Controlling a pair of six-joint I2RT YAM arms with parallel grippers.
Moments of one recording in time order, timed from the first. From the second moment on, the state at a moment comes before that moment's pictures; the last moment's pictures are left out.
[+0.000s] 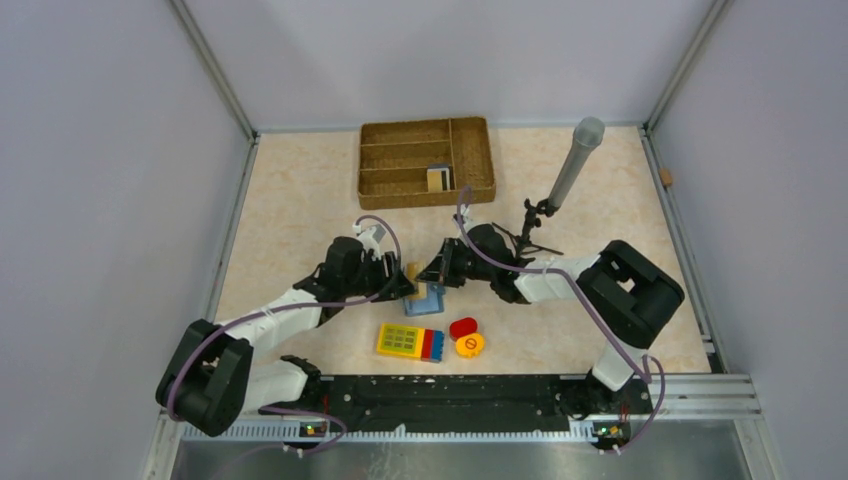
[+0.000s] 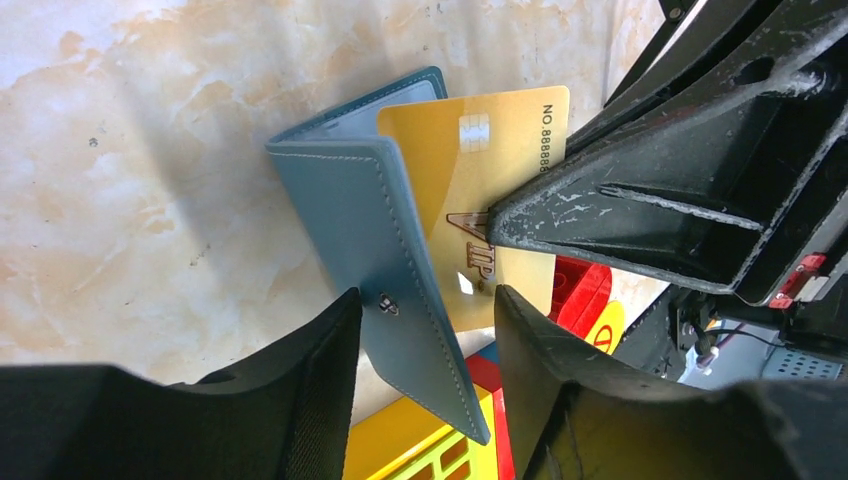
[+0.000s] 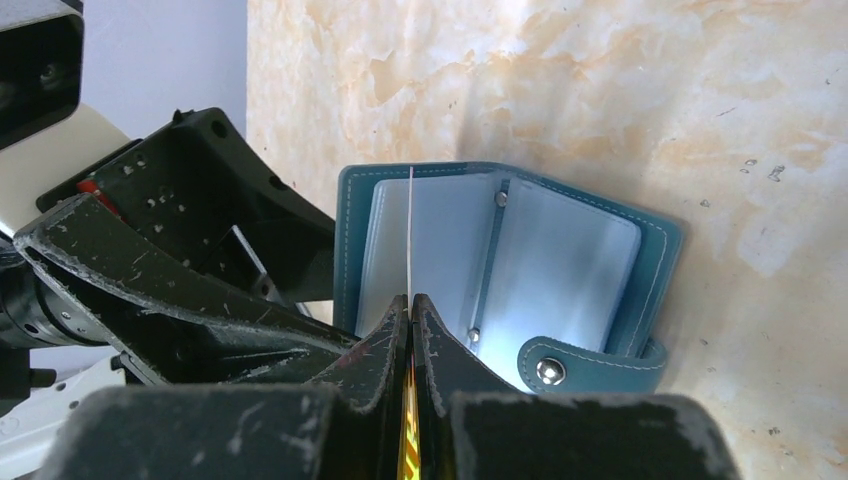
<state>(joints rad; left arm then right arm) -0.47 1.20 0.44 0.08 0.41 -0.63 0.80 1.71 0.74 0.51 -0.31 0.98</state>
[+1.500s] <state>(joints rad) -0.41 1.20 0.41 -0.06 0.20 -0.63 0.76 1.73 0.66 0.55 -0.30 1.00</state>
